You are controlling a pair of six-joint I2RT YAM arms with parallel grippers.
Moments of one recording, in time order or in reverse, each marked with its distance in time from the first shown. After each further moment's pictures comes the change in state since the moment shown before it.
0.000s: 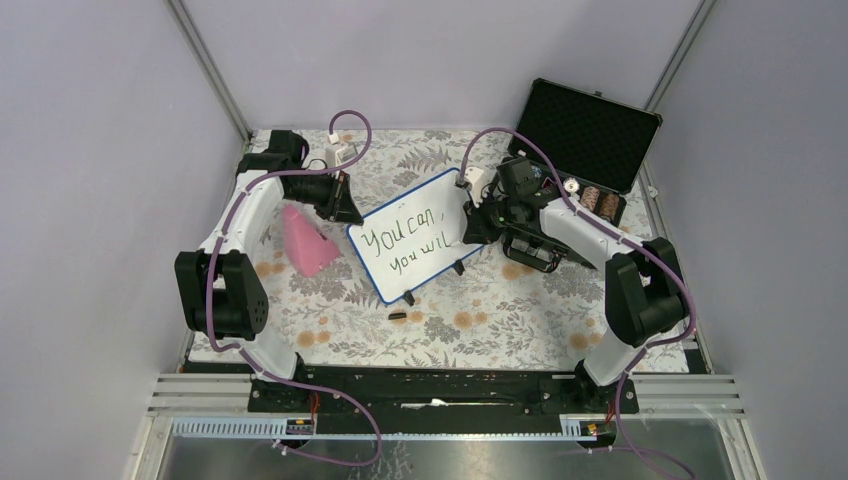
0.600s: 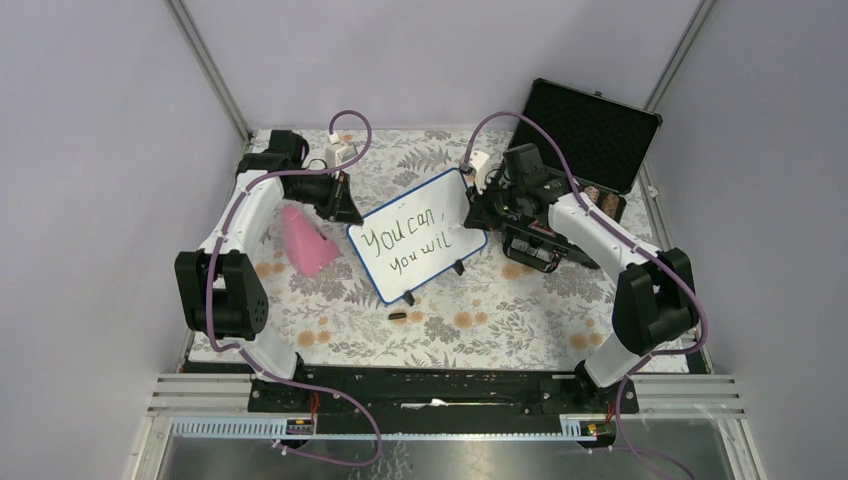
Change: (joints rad) left arm 0.000 0.000 0.000 0.000 0.000 0.000; right arm -0.007 -0.061 0.060 -0.032 0.023 -0.013
